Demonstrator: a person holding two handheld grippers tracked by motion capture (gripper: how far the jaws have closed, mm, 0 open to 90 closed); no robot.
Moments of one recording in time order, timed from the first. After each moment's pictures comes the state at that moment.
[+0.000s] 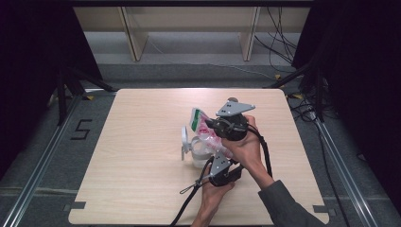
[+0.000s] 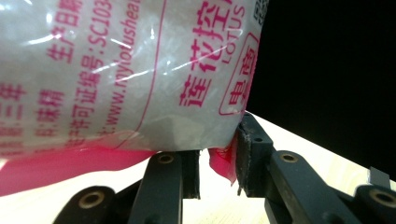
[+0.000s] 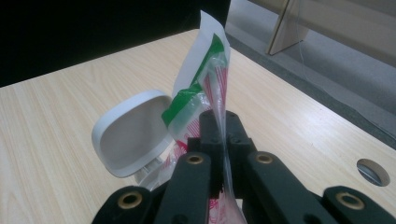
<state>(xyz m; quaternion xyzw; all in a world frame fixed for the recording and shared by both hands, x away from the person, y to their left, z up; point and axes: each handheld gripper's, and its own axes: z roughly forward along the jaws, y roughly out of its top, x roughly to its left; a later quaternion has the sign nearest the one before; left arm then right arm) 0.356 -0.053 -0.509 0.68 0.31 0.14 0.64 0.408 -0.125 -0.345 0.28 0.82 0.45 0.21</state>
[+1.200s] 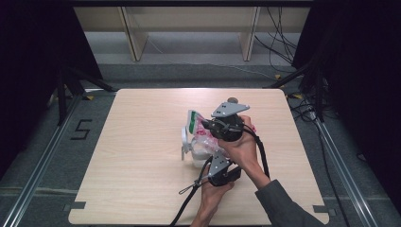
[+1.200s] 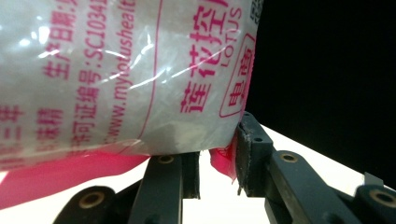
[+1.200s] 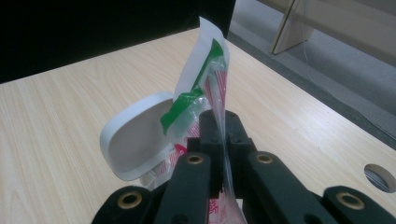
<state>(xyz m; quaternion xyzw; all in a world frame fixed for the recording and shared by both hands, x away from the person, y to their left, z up) 0.355 -0.050 -0.506 0.68 0.32 0.14 0.64 0.408 -0.114 -0.346 0.27 0.83 0.44 0.20</state>
